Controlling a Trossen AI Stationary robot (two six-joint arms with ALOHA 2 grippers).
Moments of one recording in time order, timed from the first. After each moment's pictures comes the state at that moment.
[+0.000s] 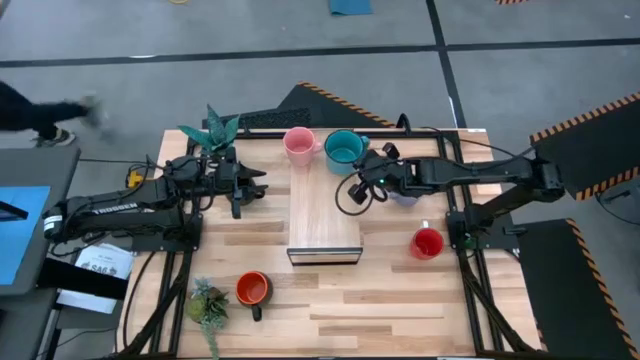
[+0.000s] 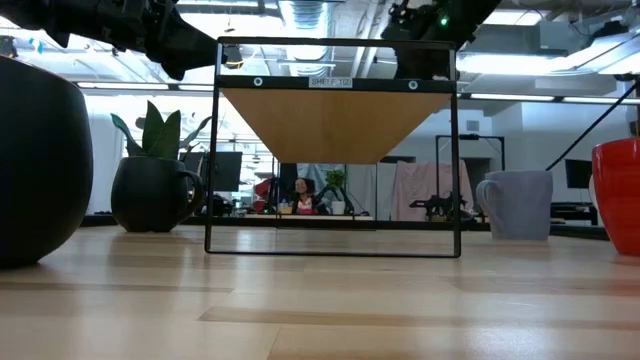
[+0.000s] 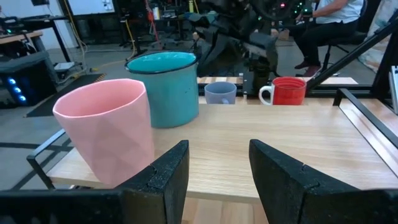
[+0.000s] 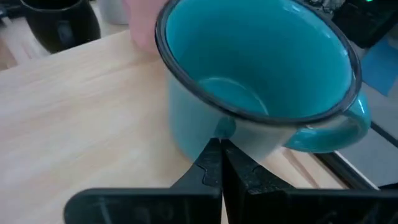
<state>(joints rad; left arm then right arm) 0.31 0.64 0.45 0.15 0.09 0.07 -0.11 1.38 1.07 -0.42 0.55 0.28</state>
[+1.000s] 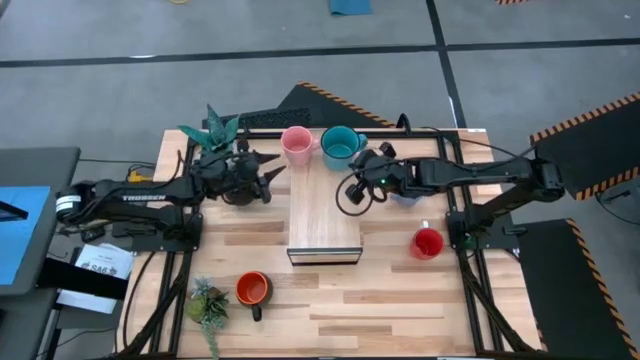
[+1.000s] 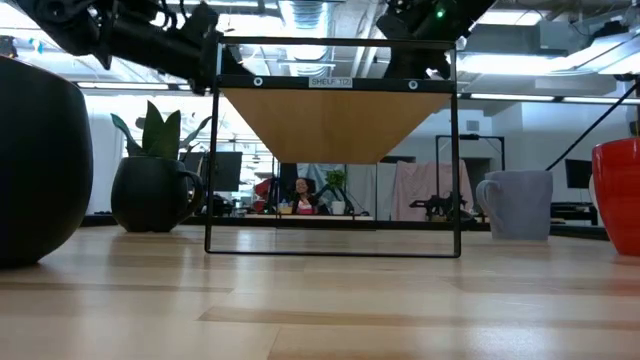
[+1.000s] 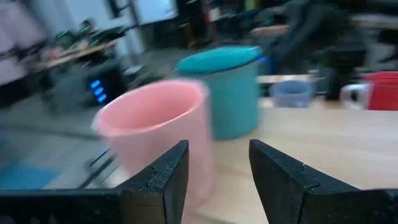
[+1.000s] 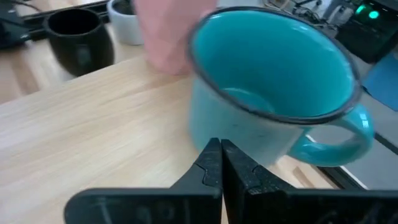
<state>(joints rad) 0.30 0.99 0.45 0.54 -0.18 0.18 -0.08 1.37 1.08 -0.34 0.55 0.25</state>
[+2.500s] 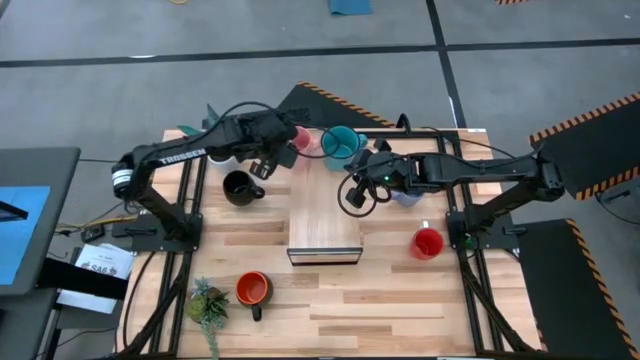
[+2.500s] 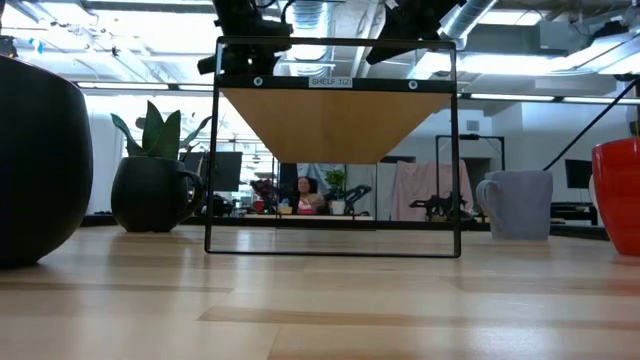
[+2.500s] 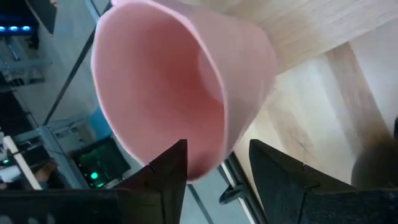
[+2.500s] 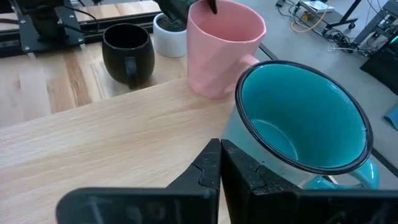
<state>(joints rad) 0.35 1.57 1.53 -0.93 -0.45 1.03 -0.05 1.38 1.23 -0.44 0.47 0.15</state>
